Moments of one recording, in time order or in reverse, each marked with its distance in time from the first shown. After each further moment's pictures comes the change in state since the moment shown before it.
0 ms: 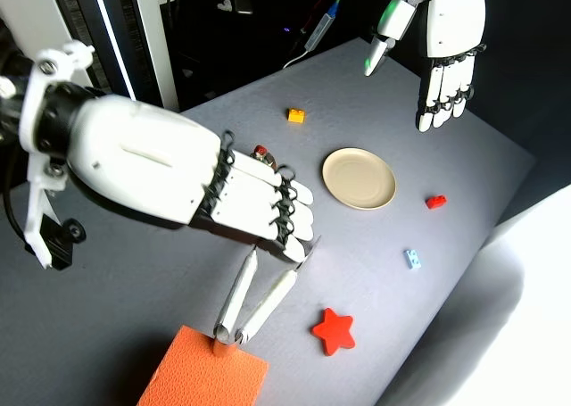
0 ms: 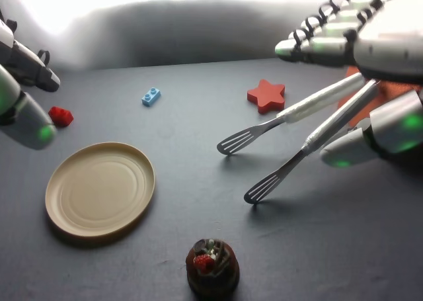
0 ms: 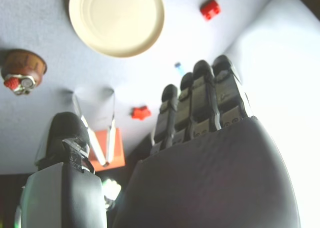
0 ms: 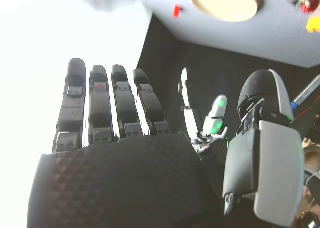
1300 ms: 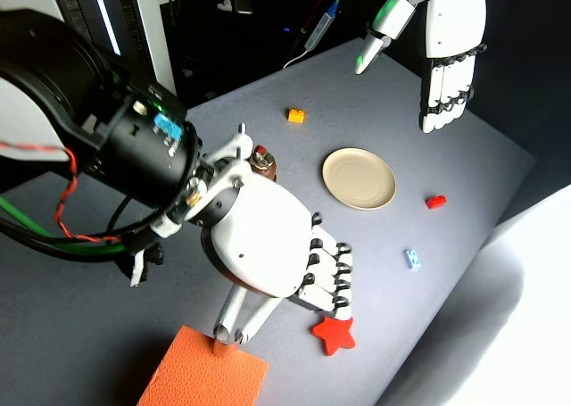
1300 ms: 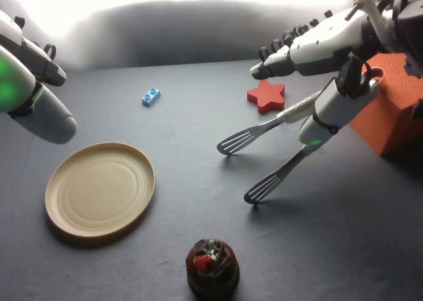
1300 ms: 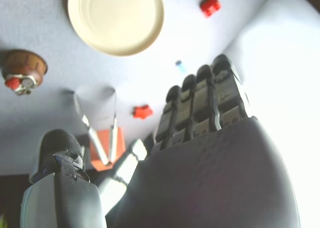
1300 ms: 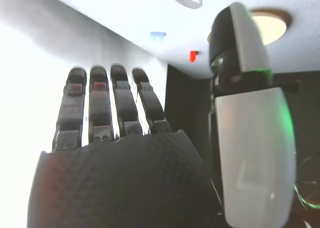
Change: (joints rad) left arm -0.002 -0.013 -0.005 -0.002 -0.002 0.005; right arm 0.019 -0.377 0.342 -0.368 -0.334 0.558
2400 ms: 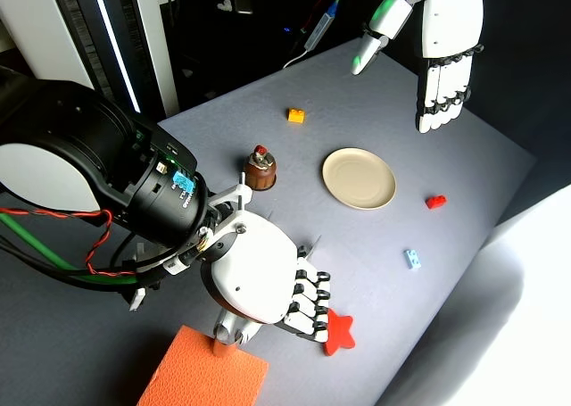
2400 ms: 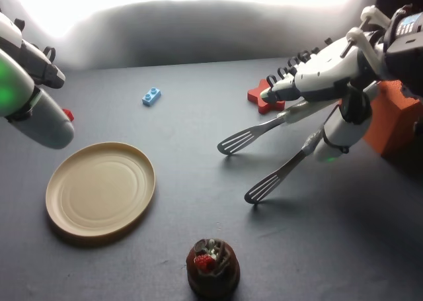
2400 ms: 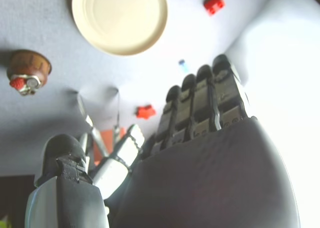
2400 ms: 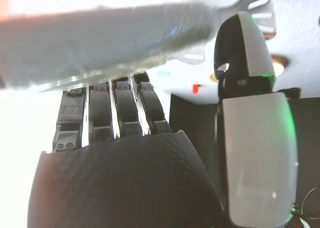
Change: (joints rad) left arm 0.000 0.000 -0.007 0.003 0.010 0.003; right arm -0.118 -0.050 0.078 -0.002 0.059 -0.076
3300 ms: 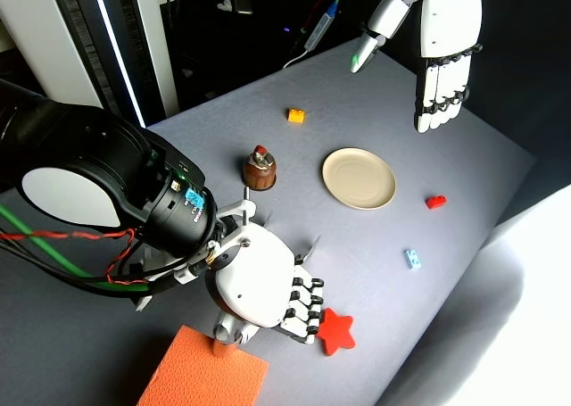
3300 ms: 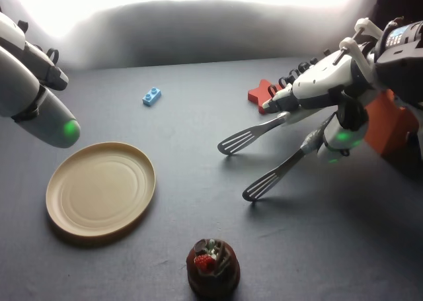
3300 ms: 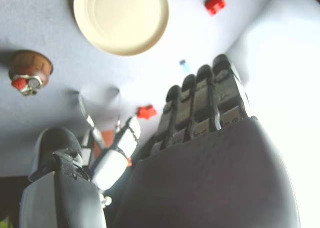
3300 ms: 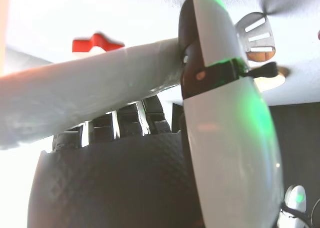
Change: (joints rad) left arm 0.000 0.001 -0.014 -0.001 0.003 -0.003; right arm -0.031 -0.042 0.047 -0.001 -0.004 0.066
